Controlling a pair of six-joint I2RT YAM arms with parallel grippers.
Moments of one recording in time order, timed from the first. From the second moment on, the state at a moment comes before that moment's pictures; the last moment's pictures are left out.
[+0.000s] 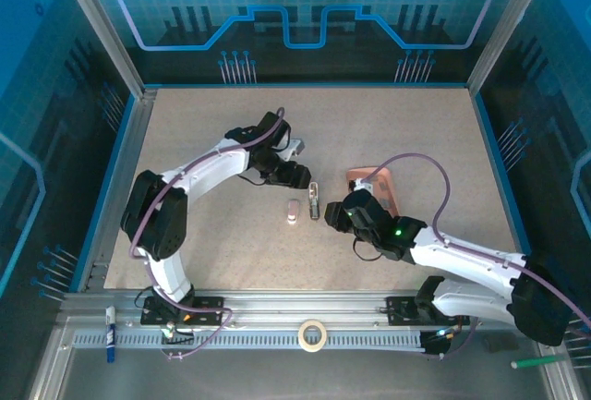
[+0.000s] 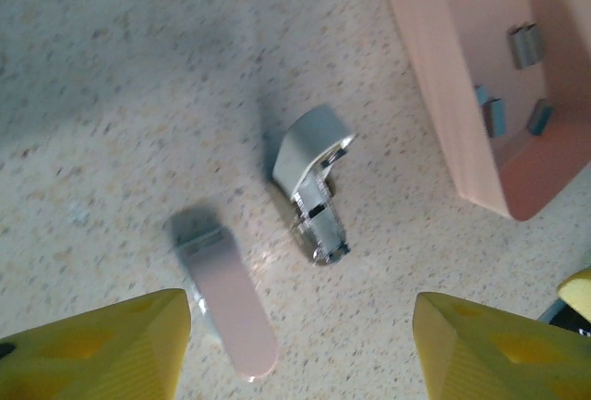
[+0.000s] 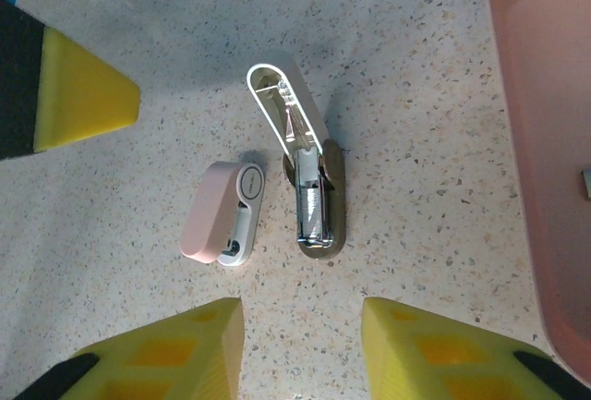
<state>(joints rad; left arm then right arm) -0.51 1.81 1.40 -0.75 0.42 -0.29 0.87 1.09 0.57 -0.21 0.23 0.92</state>
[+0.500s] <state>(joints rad) -0.51 2.06 1.52 -0.58 0.57 -0.19 0.82 1.01 0.53 -0.25 0.23 0.92</state>
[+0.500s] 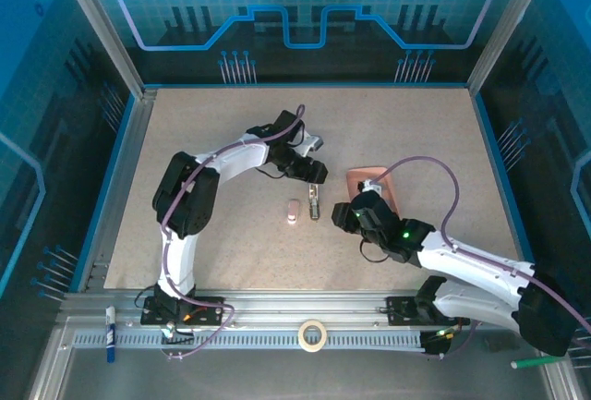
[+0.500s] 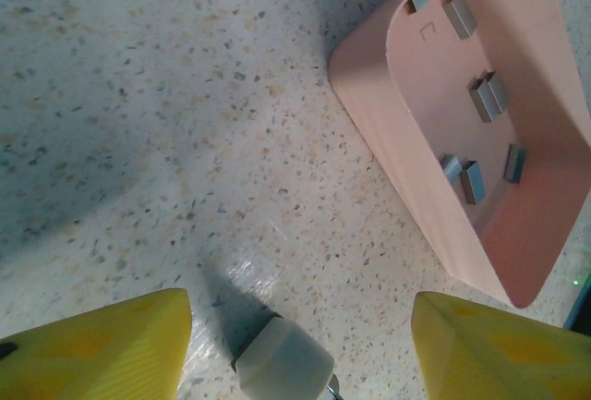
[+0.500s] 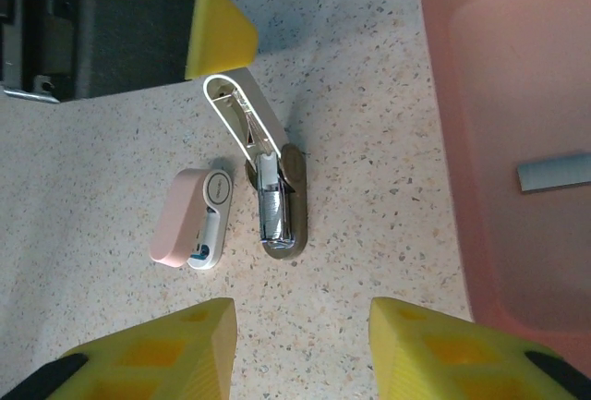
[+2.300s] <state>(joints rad) -0.57 1.76 1.31 -0.56 0.60 -0.15 0.74 1.06 0.56 -0.28 0.07 0.88</state>
